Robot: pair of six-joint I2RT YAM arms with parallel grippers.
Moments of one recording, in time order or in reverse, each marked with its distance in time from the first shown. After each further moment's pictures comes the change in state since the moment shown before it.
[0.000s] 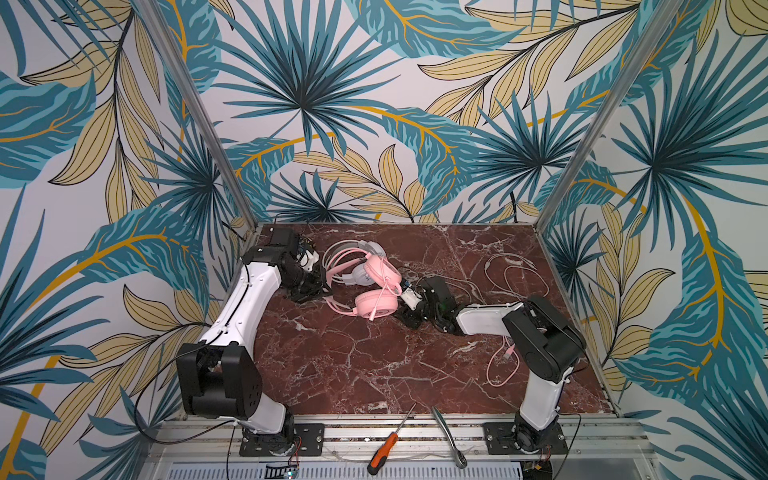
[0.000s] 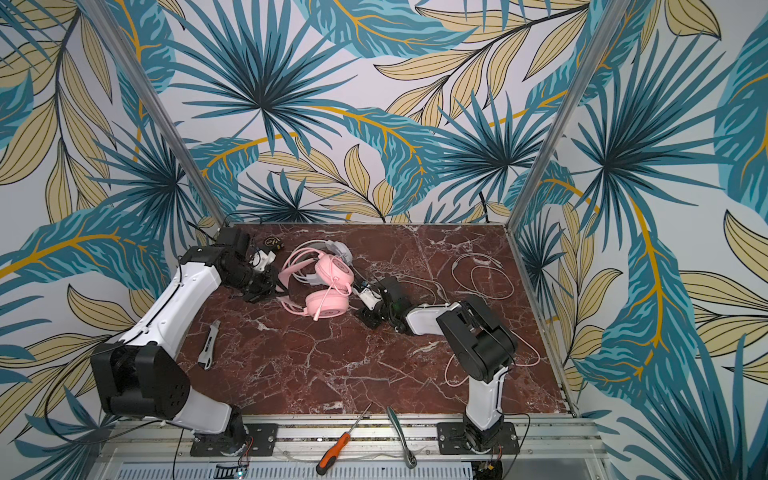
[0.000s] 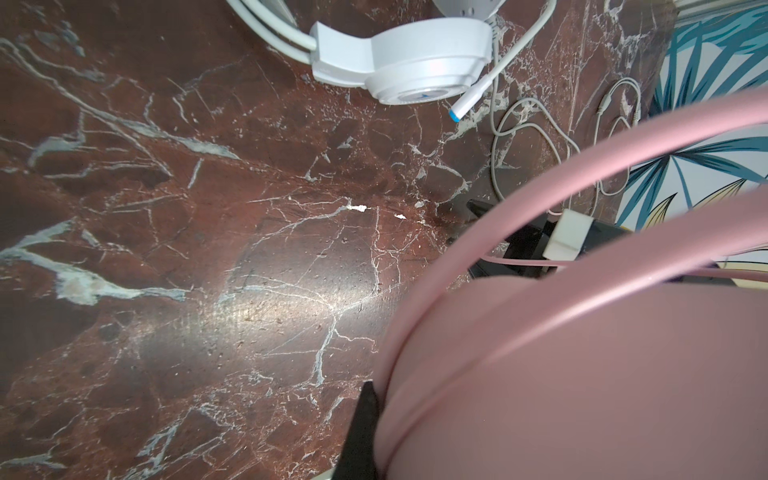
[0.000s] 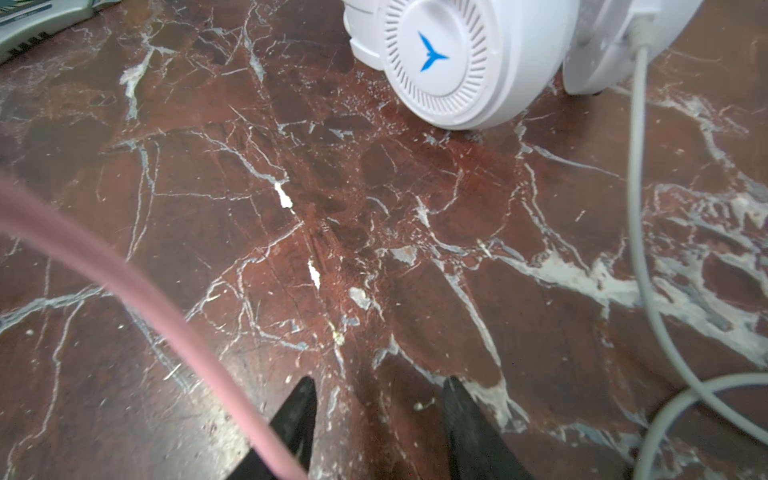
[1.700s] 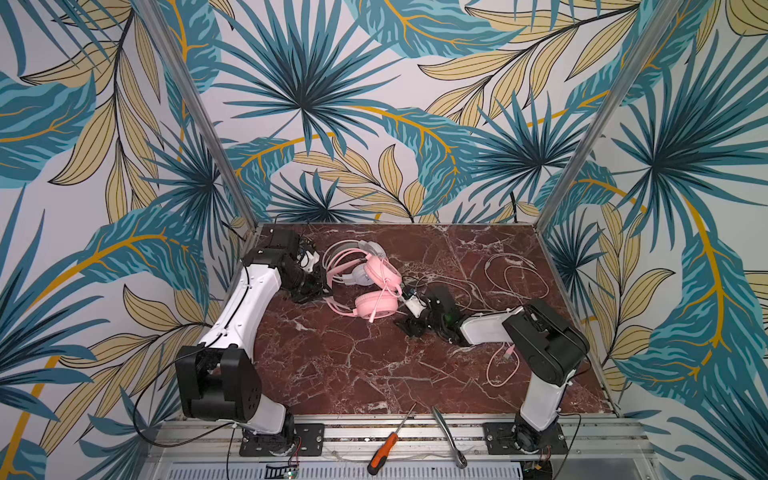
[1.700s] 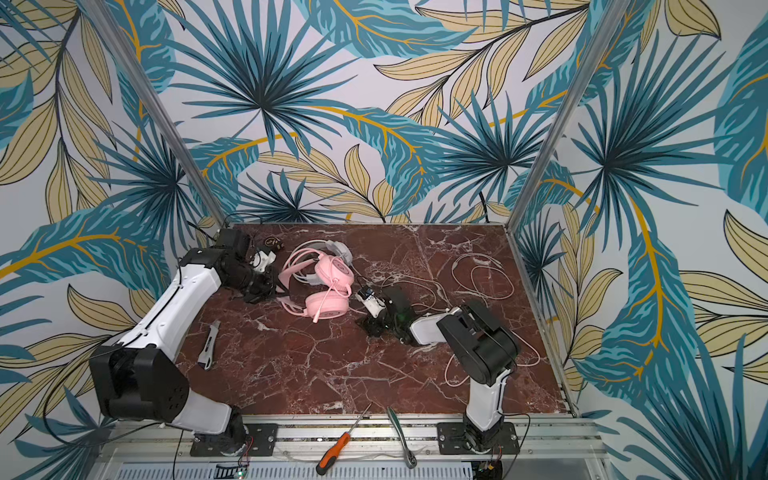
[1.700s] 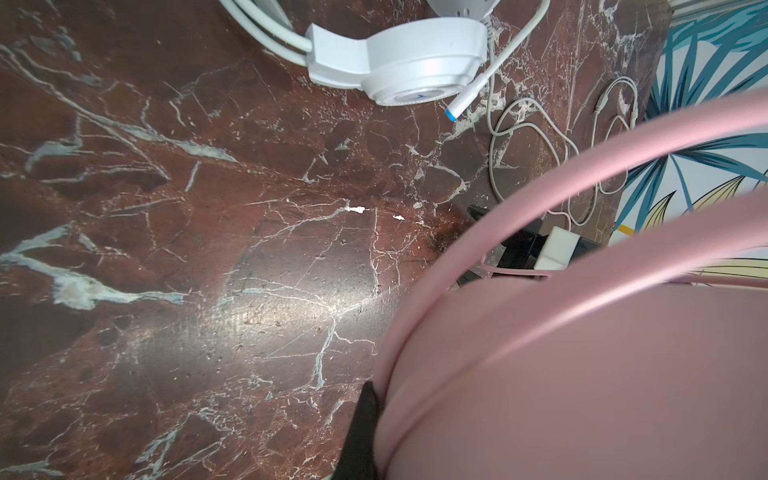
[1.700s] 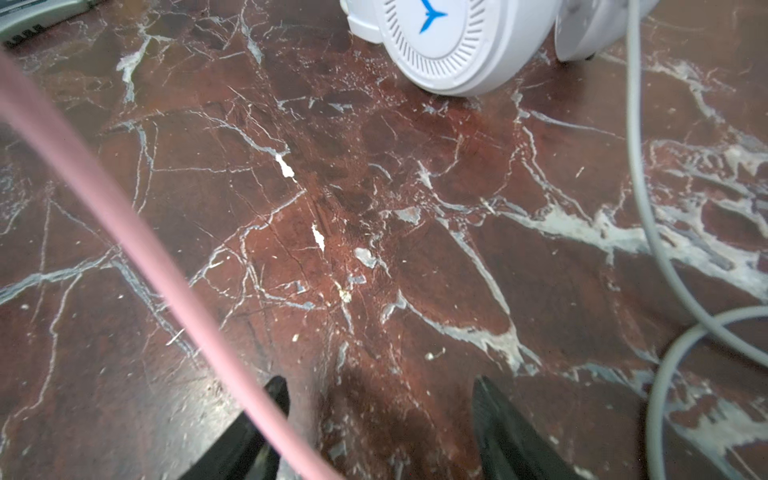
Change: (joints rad) left arm -0.003 -0.015 -0.030 0.022 0.000 0.003; right arm 0.010 -0.024 -0.126 0.143 0.048 0.034
